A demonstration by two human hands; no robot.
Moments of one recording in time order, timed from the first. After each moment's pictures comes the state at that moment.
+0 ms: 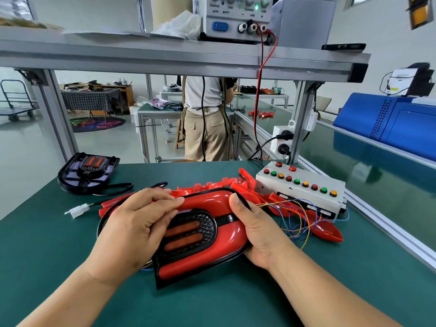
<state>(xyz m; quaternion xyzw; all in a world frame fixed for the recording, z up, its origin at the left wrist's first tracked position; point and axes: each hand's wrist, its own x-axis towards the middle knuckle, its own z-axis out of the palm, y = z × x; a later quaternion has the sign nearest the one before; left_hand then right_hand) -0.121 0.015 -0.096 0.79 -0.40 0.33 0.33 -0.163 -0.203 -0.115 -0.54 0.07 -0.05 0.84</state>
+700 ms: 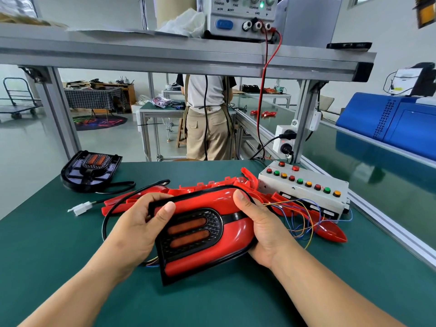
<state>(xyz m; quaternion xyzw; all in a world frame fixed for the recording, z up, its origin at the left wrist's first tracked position) -0.111 0.012 -0.114 0.72 -0.20 -0.01 0.66 -0.163 -0.206 -0.115 -0.50 0.07 -0.06 0.86</state>
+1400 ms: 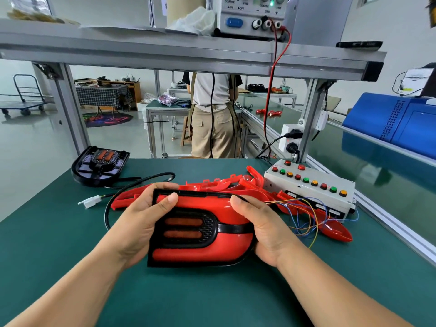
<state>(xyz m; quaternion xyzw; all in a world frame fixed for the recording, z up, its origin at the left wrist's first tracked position) -0.112 0.013 -0.103 0.56 -0.16 -0.15 0.80 -0.168 -0.200 -0.114 -0.59 0.02 -0.02 0.80</state>
